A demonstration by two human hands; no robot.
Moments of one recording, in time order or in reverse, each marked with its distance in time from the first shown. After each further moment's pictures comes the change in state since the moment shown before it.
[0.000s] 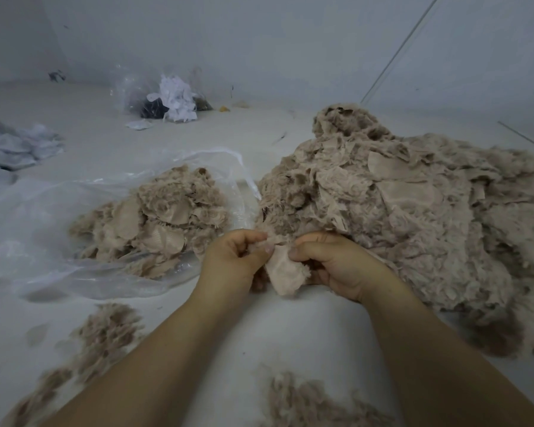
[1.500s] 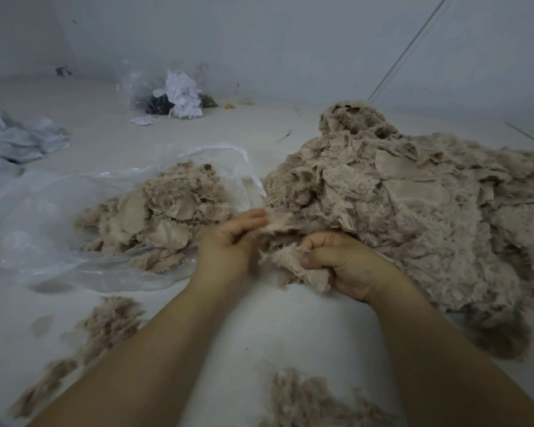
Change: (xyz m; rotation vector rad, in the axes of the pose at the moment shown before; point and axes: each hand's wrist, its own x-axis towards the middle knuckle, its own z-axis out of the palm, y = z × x) left_hand 0.019 -0.005 -0.010 0.108 0.056 0.249; right_hand -0.001 0.003 -0.003 -0.018 -0.034 -0.022
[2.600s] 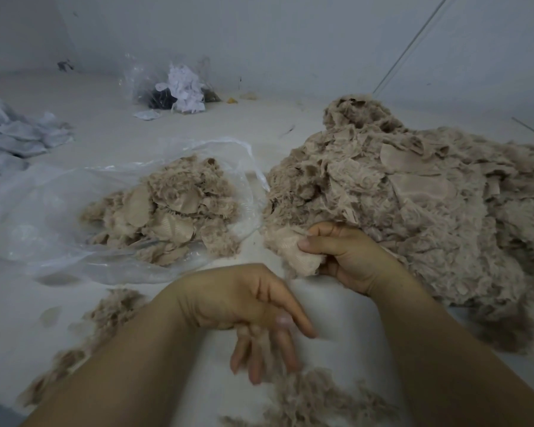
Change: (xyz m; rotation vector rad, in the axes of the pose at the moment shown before) left_hand -0.018 0.024 -0.037 -0.184 -1.374 -0.550; right_hand 0.002 0.003 0.000 0.143 0.076 -0.044
